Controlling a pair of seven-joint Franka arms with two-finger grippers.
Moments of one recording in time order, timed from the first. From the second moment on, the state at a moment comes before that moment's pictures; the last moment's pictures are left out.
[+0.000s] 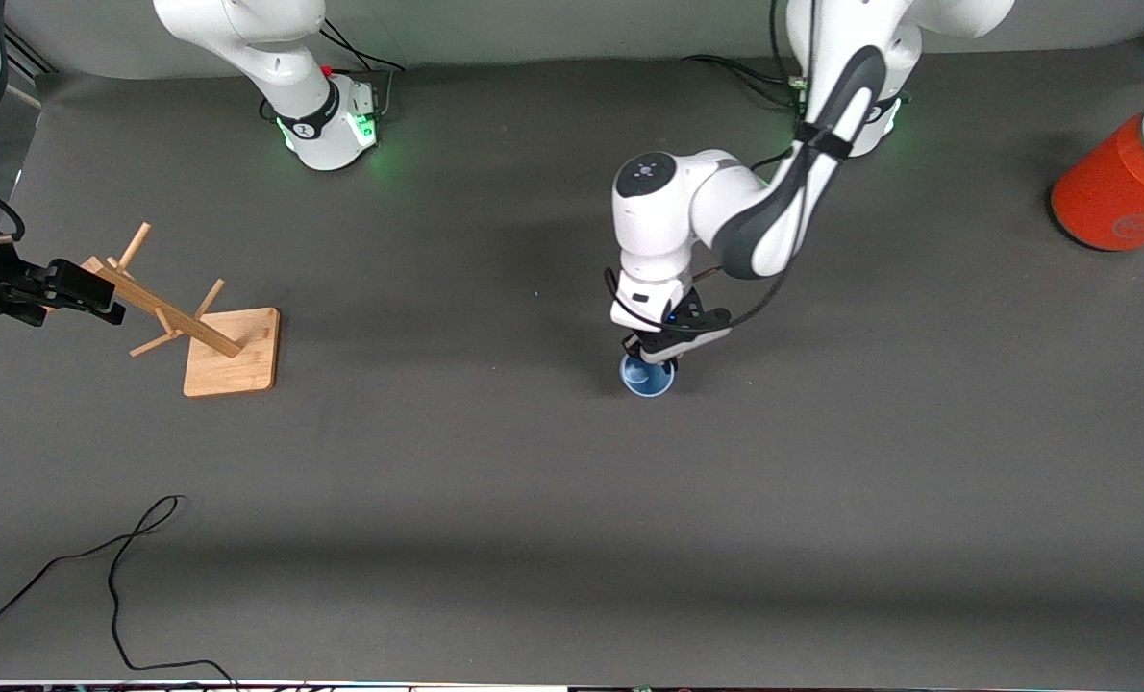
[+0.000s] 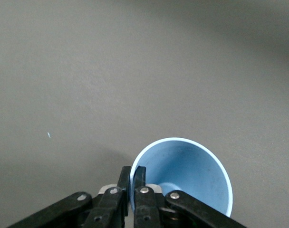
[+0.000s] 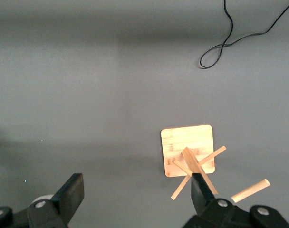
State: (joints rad) left arm -0.63 0.43 -0.11 -1.91 0.62 2.41 -1.60; right arm 0.01 0.05 -0.05 -1.56 0.03 1.64 -0.01
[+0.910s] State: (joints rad) left arm -0.72 0.44 -0.11 -1.83 0.66 2.24 -1.71; right arm 0.01 0.05 -0.05 -1.57 0.03 1.63 -0.01
